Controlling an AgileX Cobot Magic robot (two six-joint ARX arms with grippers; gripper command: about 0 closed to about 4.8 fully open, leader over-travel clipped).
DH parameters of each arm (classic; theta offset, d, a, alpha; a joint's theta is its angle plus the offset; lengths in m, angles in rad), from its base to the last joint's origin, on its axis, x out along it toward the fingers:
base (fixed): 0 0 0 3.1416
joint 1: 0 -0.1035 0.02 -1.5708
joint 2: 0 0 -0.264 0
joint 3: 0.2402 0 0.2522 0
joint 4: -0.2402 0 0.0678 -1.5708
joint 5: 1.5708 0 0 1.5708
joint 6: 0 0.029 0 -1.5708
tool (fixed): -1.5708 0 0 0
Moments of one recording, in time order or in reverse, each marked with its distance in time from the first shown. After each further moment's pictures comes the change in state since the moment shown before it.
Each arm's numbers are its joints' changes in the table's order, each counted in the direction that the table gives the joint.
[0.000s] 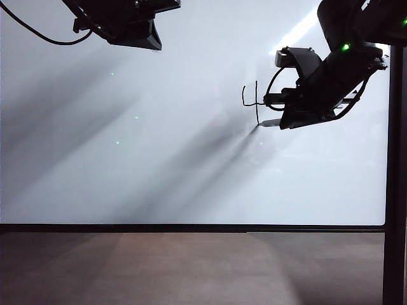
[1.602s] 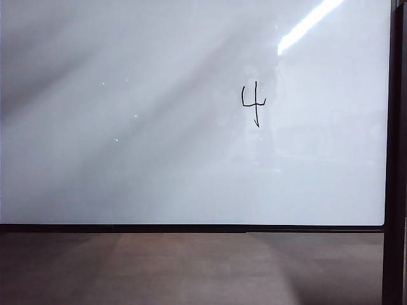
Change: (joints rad) left arm -0.001 0.408 0.000 -0.206 -0.018 0.001; right arm -0.011 0.800 -0.085 -0.254 0.002 0.049
